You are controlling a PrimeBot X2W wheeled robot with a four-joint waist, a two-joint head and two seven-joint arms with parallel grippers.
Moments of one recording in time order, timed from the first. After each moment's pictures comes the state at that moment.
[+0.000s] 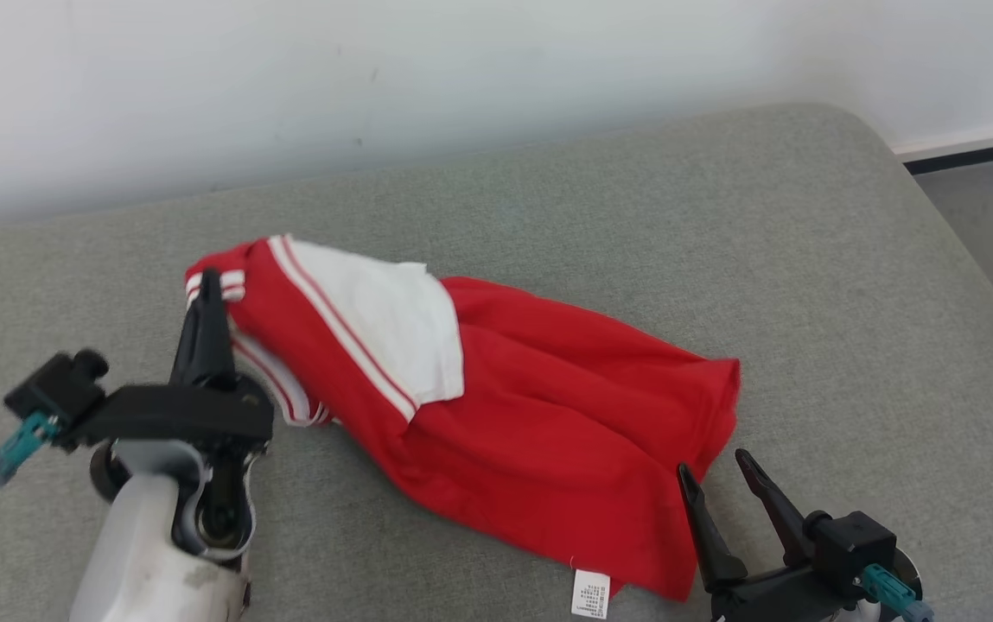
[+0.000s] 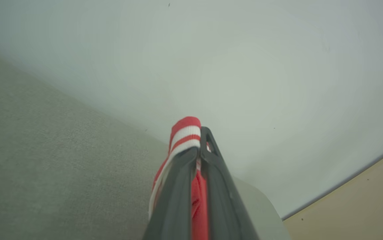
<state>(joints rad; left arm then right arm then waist) -0.57 0.06 -0.07 0.55 -0.81 -0.11 -0.26 -0.13 -0.13 0.26 0.34 0.29 0.13 -0.26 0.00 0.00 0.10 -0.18</state>
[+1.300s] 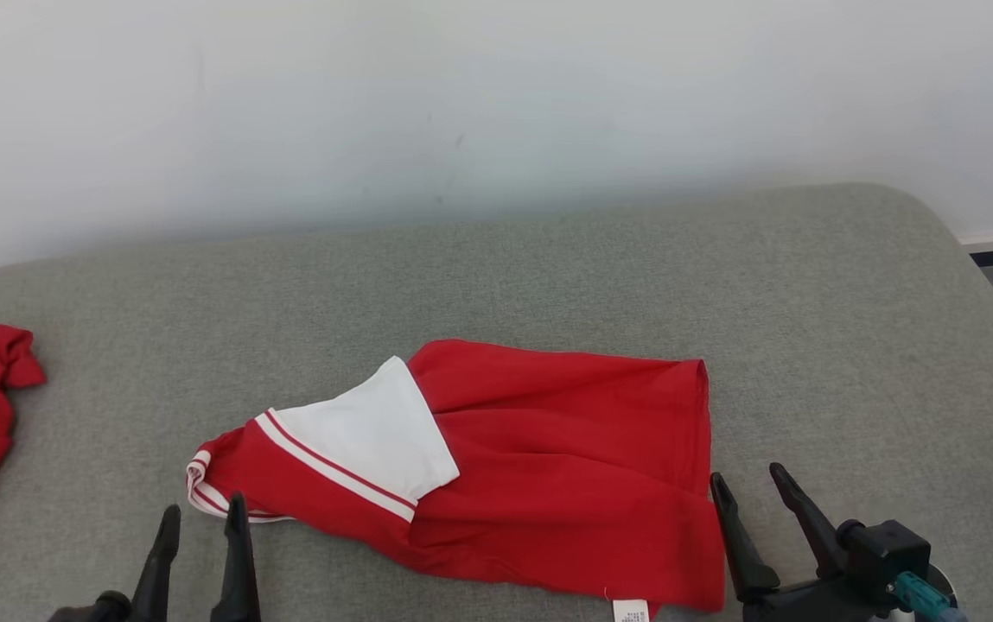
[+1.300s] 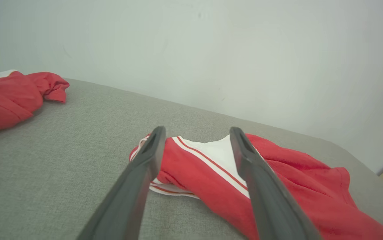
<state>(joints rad) 0.03 0.05 0.05 0.14 -0.36 -0.10 -0.26 -0.08 -0.15 0.21 0.30 0.29 0.13 -0.21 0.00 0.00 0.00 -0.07</state>
